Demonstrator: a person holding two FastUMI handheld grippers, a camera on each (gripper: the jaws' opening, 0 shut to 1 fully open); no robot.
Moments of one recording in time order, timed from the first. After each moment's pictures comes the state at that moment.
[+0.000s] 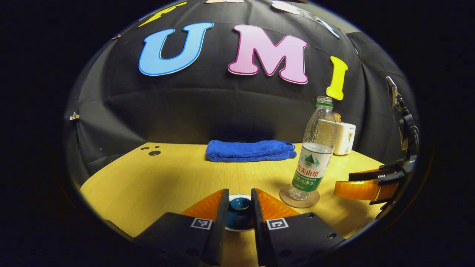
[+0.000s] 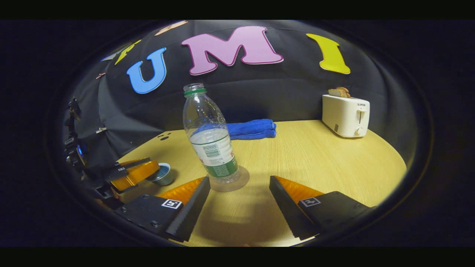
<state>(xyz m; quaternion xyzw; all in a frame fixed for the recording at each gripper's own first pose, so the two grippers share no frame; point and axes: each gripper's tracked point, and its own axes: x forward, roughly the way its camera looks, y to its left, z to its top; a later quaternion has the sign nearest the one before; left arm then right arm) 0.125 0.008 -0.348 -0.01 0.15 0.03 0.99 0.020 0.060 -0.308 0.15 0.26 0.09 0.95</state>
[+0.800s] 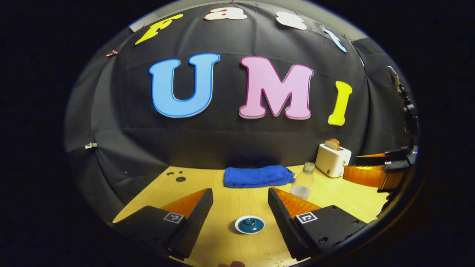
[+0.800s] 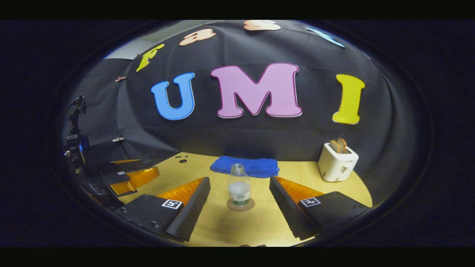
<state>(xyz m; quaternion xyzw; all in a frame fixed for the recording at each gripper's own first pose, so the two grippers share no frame) 0.057 0.021 -0.139 -0.01 0.12 0.07 0.99 0.001 0.043 -0.081 0.09 0.16 0.11 0.98</state>
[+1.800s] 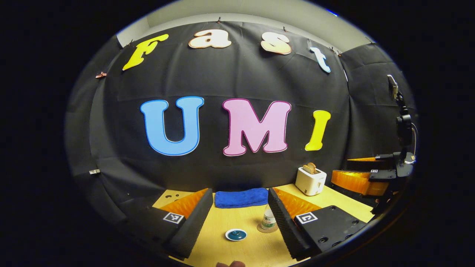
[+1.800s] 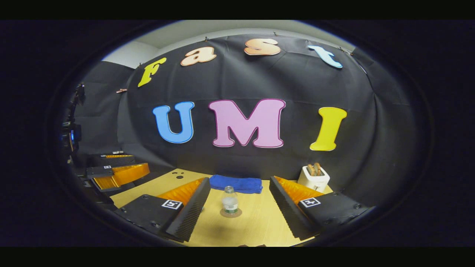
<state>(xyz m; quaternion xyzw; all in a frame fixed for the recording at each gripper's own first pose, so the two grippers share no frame) 0.004 -0.027 -0.016 0.02 0.06 0.02 1.00 -0.050 -0.005 0.027 0.07 0.09 0.07 0.99</state>
